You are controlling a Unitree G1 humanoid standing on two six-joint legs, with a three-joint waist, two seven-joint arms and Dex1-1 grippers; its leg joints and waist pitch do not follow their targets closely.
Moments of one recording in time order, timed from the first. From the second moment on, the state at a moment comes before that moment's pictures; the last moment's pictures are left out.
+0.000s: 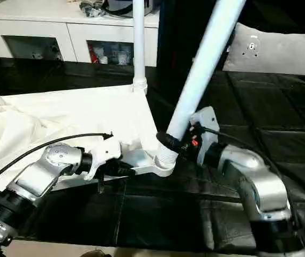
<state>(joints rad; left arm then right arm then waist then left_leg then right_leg) -0.51 0.44 -0.45 0.30 -0.03 0.20 -1.06 -0.32 -0.45 0.05 -0.11 0.44 0.61 0.73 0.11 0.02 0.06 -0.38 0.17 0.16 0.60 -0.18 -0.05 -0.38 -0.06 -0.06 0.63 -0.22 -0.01</state>
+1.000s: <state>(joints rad) -0.51 0.47 -0.45 0.32 -0.03 0.12 -1.16 -0.40 -0.52 0.17 -0.02 0.42 0.70 0.89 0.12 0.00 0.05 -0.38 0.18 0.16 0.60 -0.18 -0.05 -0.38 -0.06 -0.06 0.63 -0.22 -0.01</state>
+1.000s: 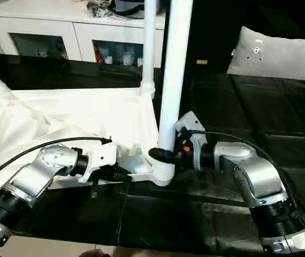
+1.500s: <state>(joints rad) -0.51 0.46 -0.44 0.33 -0.03 0.13 -1.17 -0.35 -0.44 0.06 0.05 0.47 0.66 0.86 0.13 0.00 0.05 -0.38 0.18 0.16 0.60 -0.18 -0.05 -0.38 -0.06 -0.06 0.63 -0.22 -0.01</state>
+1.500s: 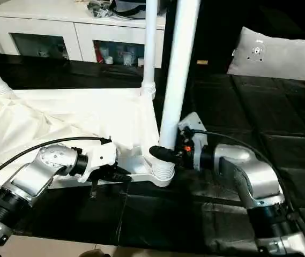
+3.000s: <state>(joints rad) -0.60 0.42 -0.45 0.51 0.00 0.12 -1.19 -0.41 -0.43 0.18 0.38 0.30 0.10 1.07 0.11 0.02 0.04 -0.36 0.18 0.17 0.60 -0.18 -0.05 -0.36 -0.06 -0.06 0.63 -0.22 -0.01</state>
